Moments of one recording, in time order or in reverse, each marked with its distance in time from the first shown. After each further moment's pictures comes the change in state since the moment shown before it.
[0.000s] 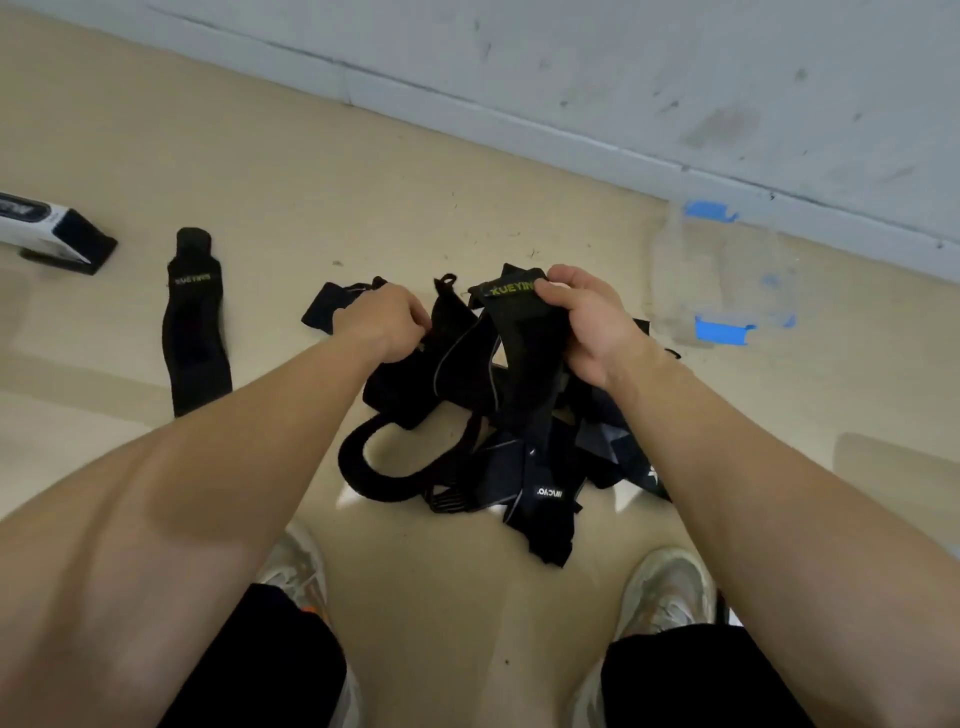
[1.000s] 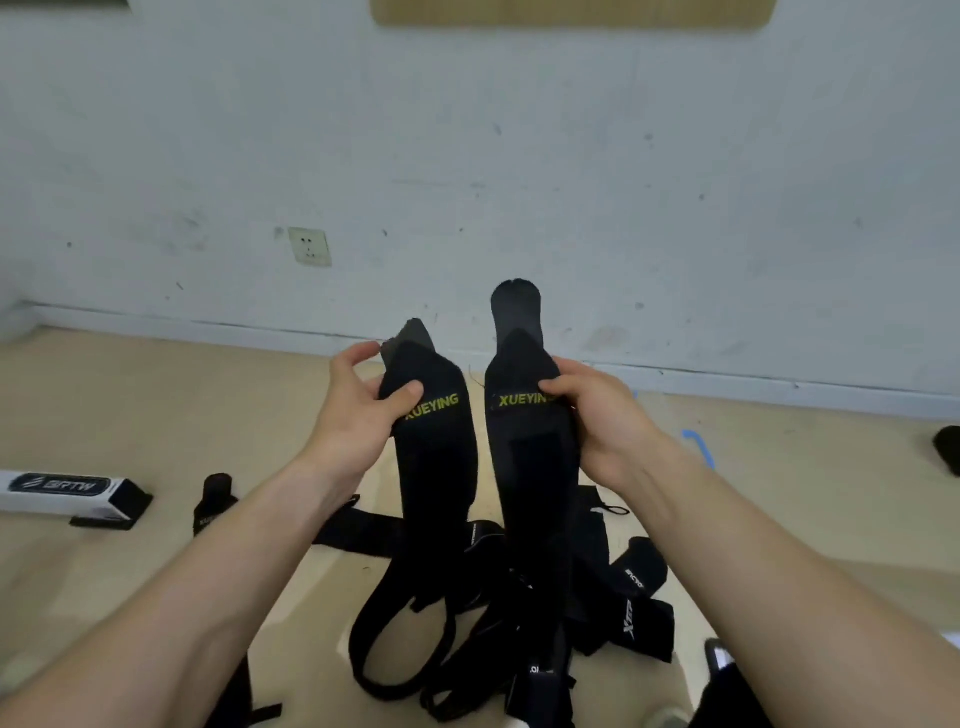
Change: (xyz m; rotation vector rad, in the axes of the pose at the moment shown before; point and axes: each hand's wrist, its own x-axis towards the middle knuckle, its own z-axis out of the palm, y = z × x) left_hand -0.145 0.105 -0.173 -1.118 0.209 0.353; right_hand -0.146 -0.169 0.007 0.122 -0.082 -0.260
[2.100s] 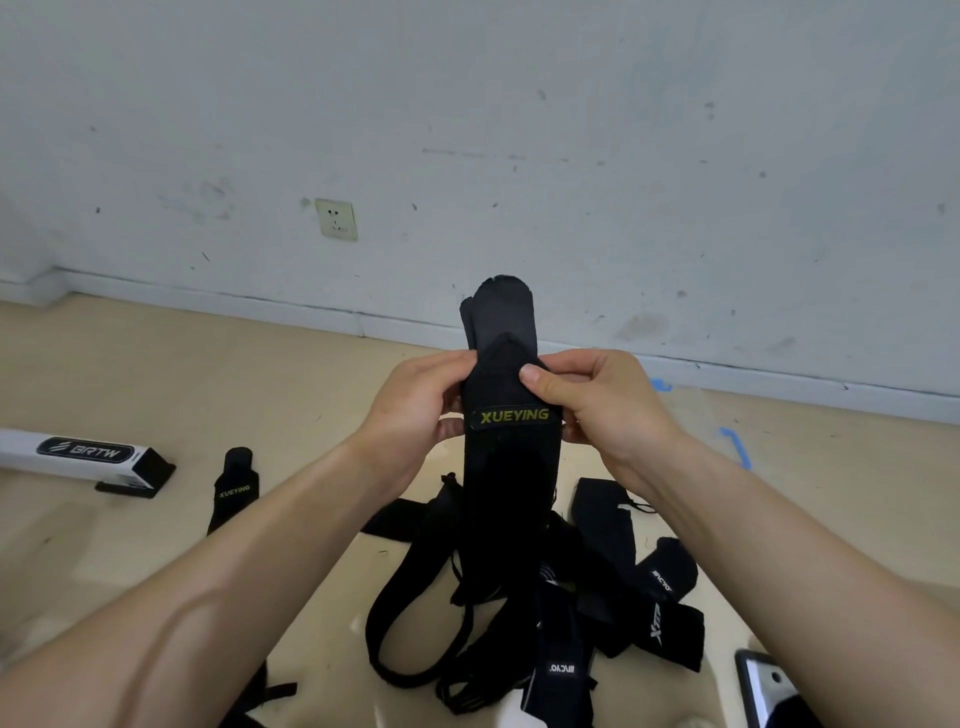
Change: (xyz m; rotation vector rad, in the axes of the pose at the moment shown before) left_hand 0.000 -0.001 0.019 -0.081 -0.222 -0.101; right_hand 0.001 0.011 0.034 -0.387 0.037 -0.109
